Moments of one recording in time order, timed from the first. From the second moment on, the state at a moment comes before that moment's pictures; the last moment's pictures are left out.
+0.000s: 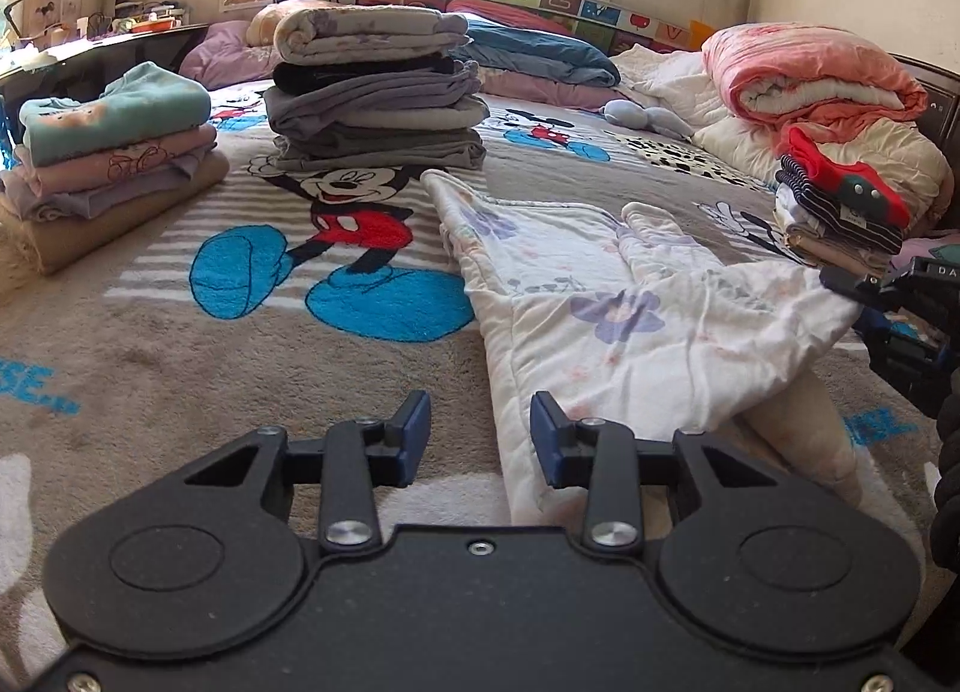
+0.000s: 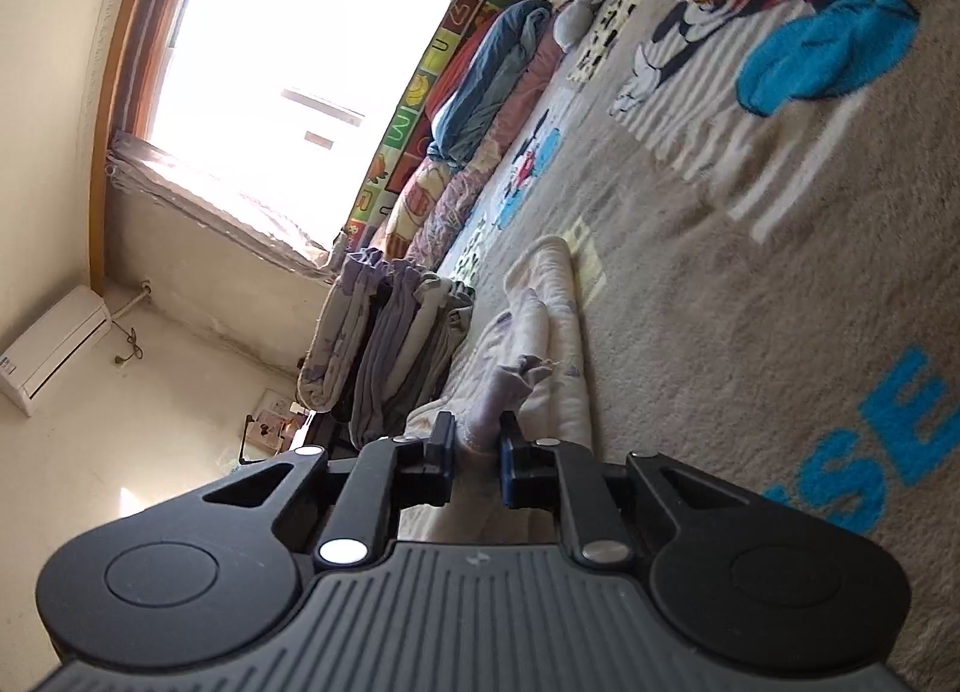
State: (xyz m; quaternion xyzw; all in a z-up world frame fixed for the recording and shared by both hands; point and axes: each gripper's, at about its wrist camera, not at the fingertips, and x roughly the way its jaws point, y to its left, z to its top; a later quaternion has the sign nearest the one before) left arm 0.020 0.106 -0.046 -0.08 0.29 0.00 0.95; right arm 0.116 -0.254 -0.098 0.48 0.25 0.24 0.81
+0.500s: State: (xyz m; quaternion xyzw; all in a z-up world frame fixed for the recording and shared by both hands) left arm 0.019 0.134 -0.041 -0.24 0.28 -0.08 0.93; right arm 0.130 -0.245 -0.005 0.38 0.18 0.31 0.85
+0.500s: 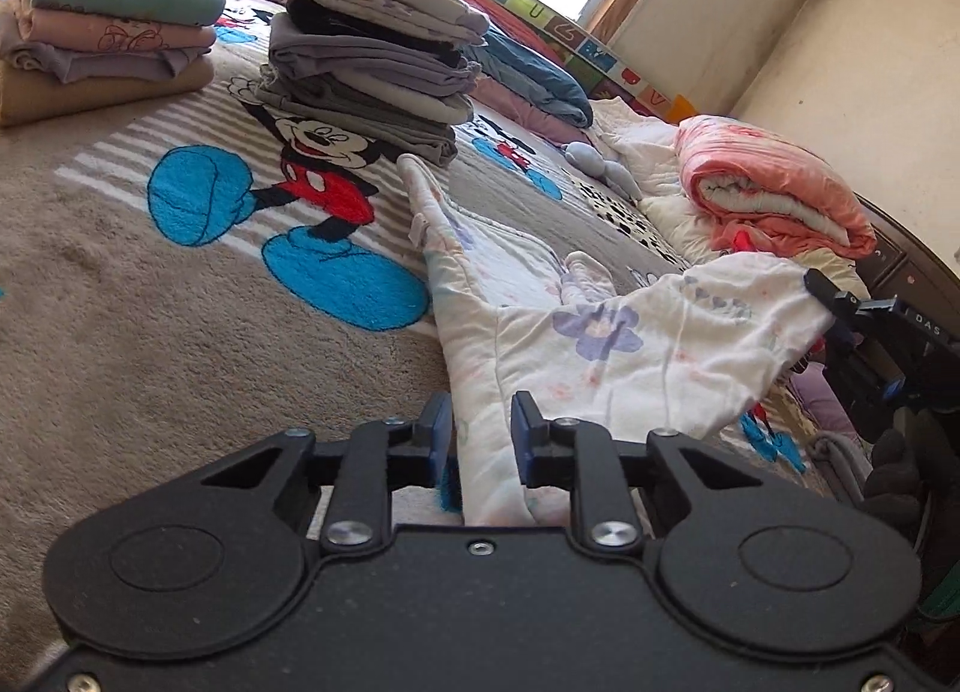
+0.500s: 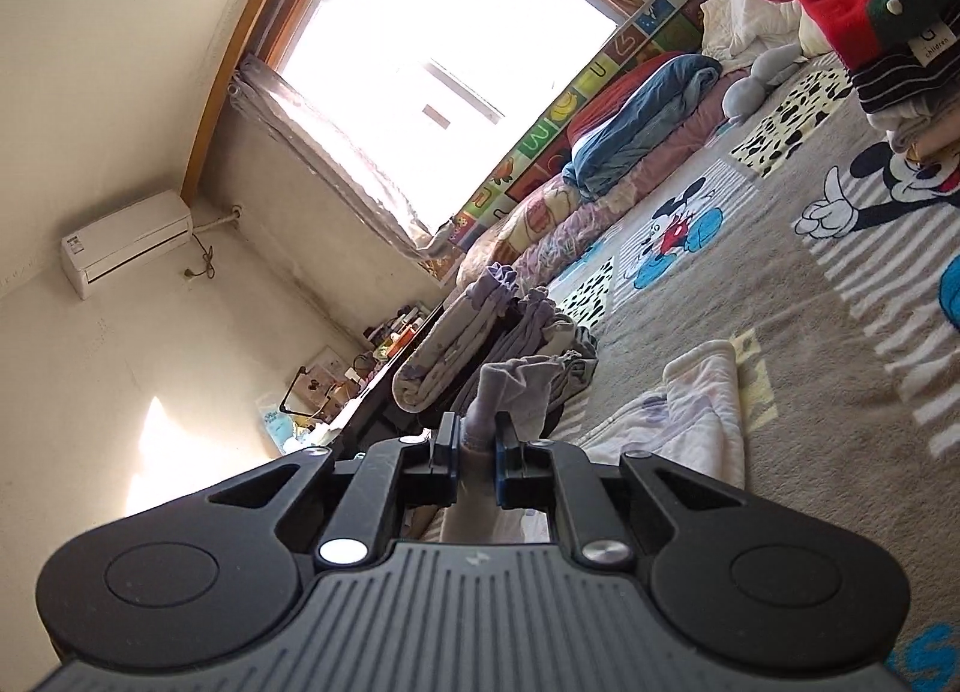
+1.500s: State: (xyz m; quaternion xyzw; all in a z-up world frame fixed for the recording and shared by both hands) left arm 0.024 0.129 -0.047 -0.19 0.27 -0.08 0.94; right arm 0.092 -0.307 -0.150 0.50 0.24 0.23 0.80
